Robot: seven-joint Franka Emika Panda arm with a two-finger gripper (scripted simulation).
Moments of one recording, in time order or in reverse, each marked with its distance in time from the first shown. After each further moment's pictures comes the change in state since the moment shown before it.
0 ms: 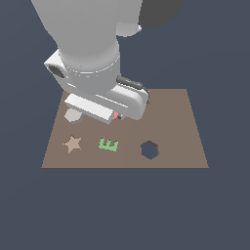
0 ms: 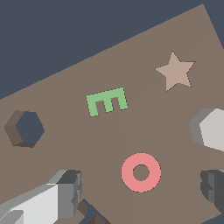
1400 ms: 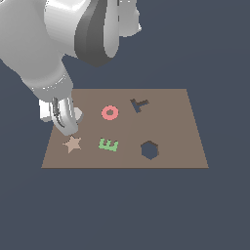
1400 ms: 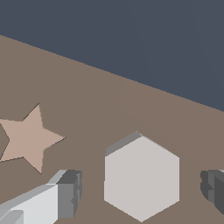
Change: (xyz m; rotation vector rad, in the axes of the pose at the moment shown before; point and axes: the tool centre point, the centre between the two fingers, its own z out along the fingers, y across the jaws) arm 0.023 0.124 0.071 0.009 0.015 0.799
